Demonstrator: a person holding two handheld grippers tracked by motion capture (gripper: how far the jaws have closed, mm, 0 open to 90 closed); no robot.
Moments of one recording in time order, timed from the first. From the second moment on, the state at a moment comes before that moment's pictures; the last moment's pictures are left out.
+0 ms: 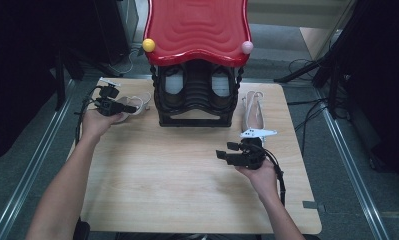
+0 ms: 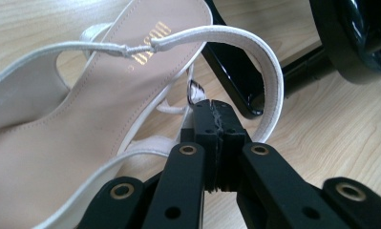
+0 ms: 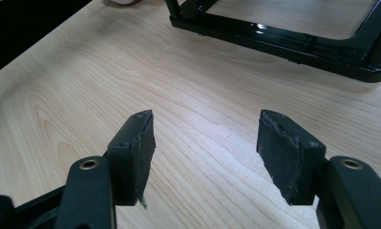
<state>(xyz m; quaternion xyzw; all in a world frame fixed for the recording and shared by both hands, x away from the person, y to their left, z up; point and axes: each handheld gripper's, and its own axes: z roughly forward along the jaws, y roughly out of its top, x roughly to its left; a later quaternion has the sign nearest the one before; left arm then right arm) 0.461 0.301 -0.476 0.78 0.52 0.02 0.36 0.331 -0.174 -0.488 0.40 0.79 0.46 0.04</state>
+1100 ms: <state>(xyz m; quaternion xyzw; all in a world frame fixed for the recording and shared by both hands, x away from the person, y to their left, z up) 0.484 0.310 -0.489 0.73 0.57 0.01 0.37 0.333 -0.166 -0.491 0.39 0.80 0.45 0.03</state>
